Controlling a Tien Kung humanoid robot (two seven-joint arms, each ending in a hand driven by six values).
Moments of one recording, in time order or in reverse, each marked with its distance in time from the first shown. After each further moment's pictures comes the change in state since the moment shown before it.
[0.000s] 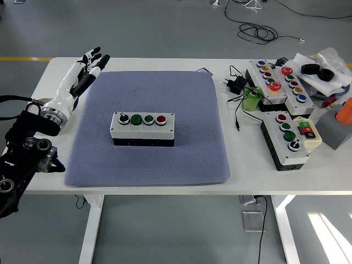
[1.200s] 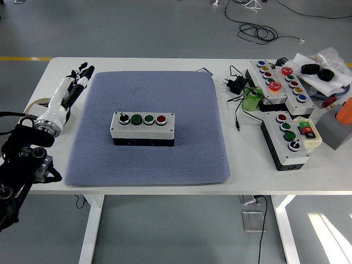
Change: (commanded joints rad) left arm 0.054 -0.038 -0.073 0.047 0.020 -0.028 -0.001; right arm 0.008 -0.006 -0.004 0.000 0.006 -0.002 0.003
